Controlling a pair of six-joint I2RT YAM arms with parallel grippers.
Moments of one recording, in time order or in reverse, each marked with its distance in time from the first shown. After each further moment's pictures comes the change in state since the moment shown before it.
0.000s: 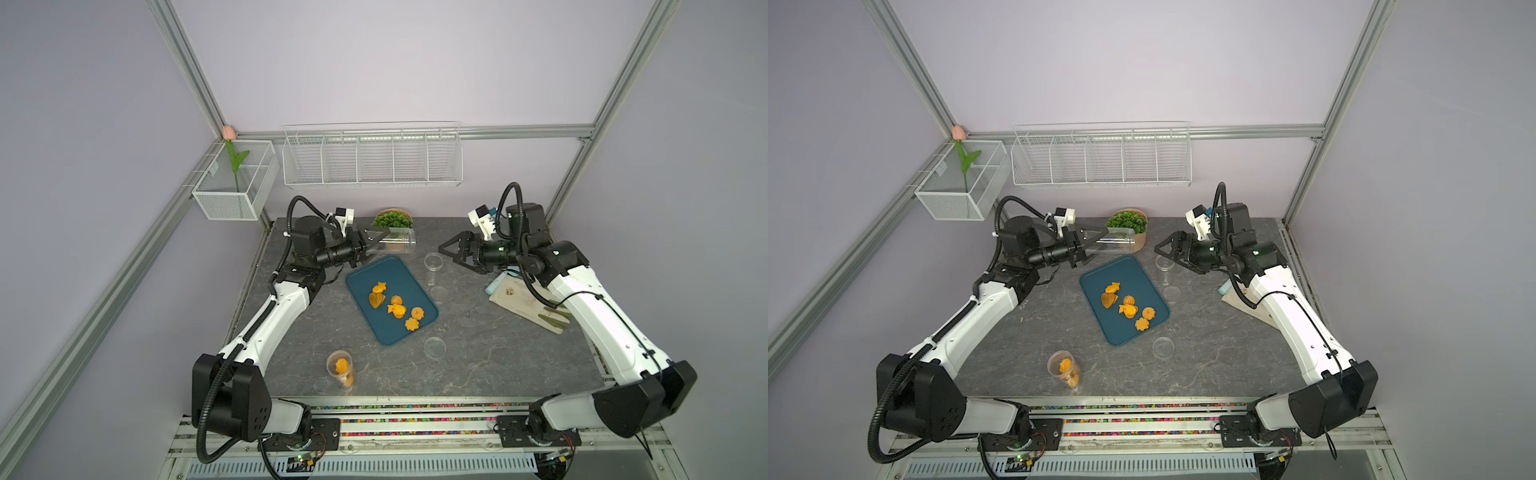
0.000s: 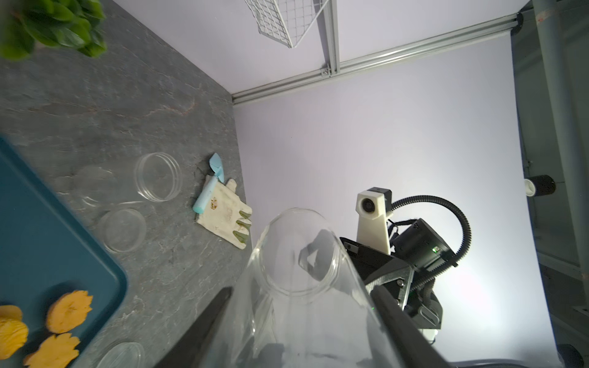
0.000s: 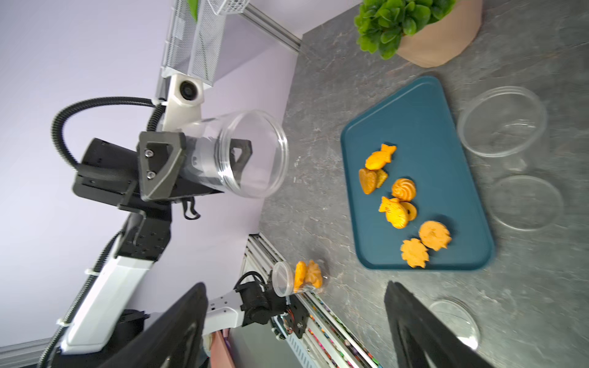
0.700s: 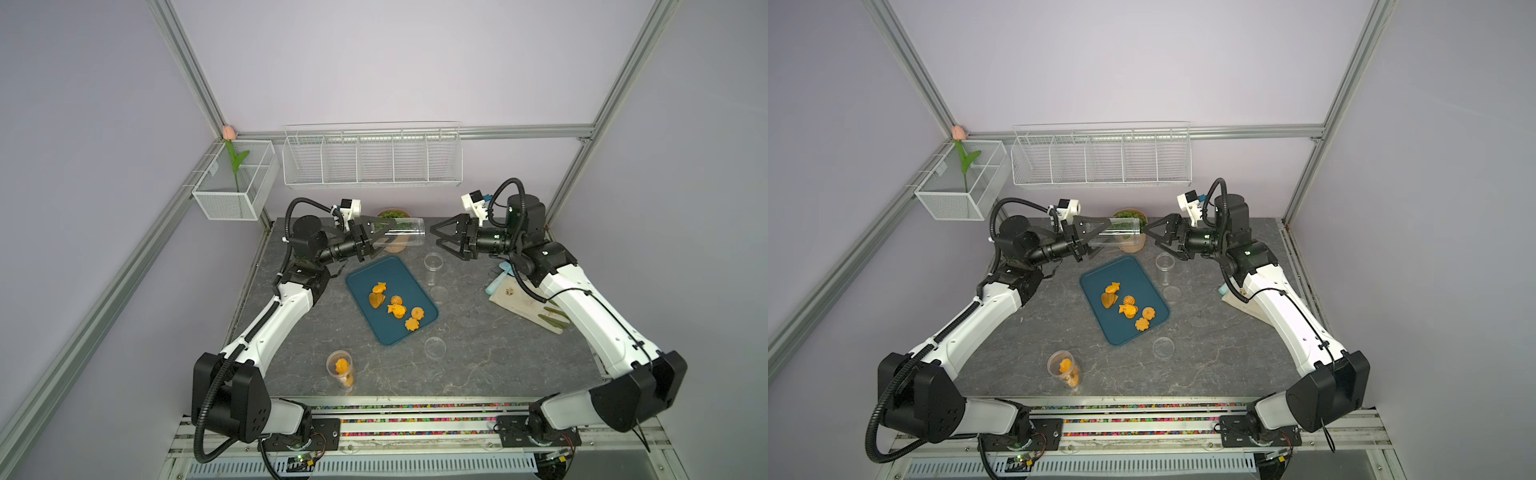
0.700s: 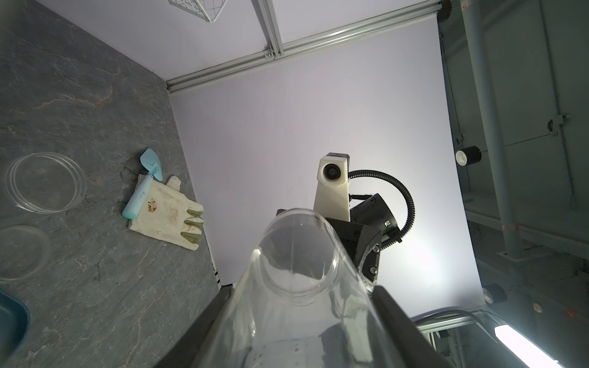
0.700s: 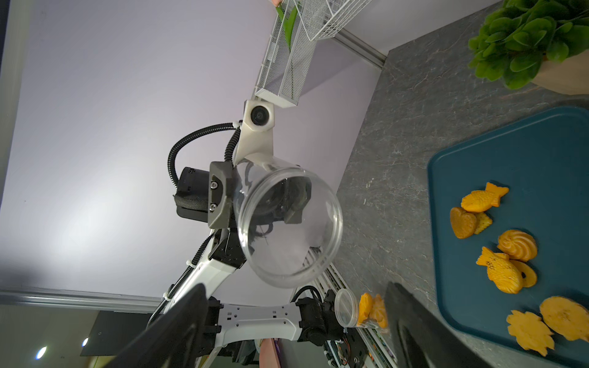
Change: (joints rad) left arm -0.029 0.000 -0.004 0.243 0.066 -0.180; right arm 0.027 0.039 -0.032 0.384 -0.158 0.242
